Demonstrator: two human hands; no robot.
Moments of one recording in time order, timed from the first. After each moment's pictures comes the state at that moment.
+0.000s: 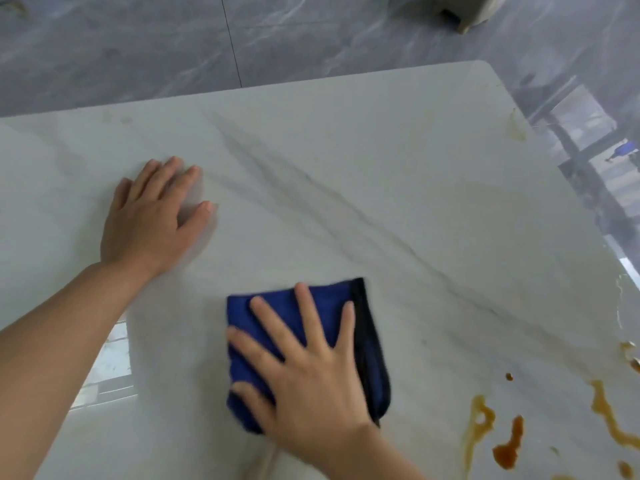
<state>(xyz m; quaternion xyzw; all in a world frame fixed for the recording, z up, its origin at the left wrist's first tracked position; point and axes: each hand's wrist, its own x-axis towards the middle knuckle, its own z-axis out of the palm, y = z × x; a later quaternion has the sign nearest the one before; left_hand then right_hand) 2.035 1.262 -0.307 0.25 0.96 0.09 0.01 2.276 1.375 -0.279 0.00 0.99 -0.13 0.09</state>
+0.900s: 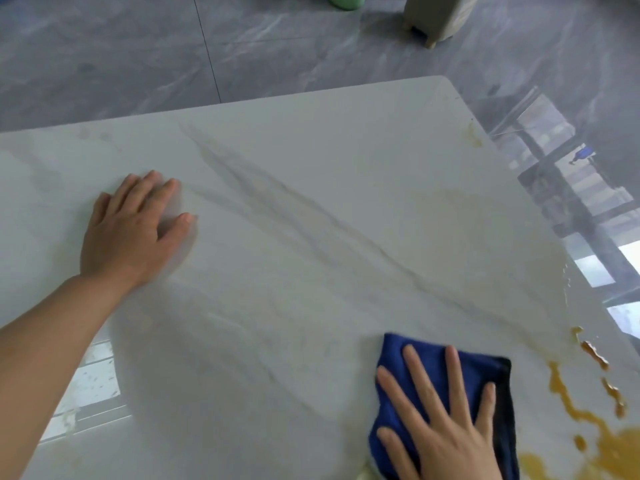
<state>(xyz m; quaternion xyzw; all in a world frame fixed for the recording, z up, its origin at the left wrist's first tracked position) 2.035 1.263 -0.305 0.25 0.96 0.10 0.01 2.398 1.451 -0.277 0.20 0.96 -0.06 0.17</state>
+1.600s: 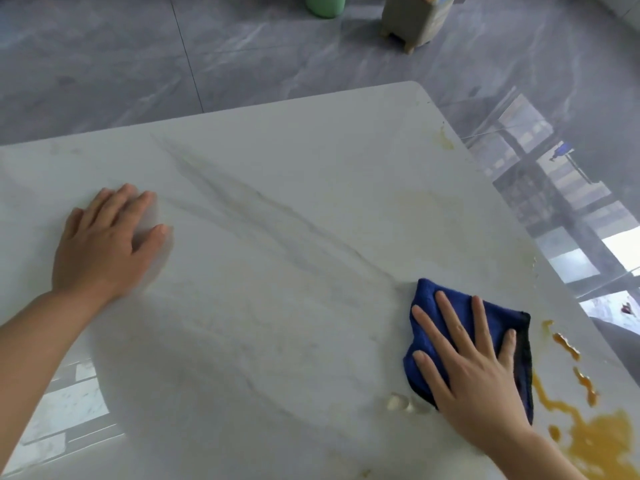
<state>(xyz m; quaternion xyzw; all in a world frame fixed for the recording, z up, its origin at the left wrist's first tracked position) 2.029 1.261 -0.311 0.26 0.96 0.09 0.00 2.389 1.530 -0.277 0.31 0.93 -0.08 0.19</state>
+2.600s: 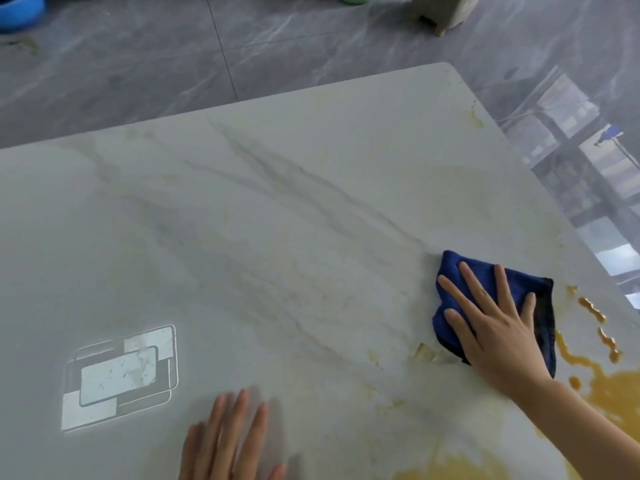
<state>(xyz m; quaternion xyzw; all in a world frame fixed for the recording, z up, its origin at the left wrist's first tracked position) 2.325 1.189 -0.286 0.33 0.92 0.17 0.10 2.400 1.530 -0.282 0.28 0.95 -0.09 0.14</state>
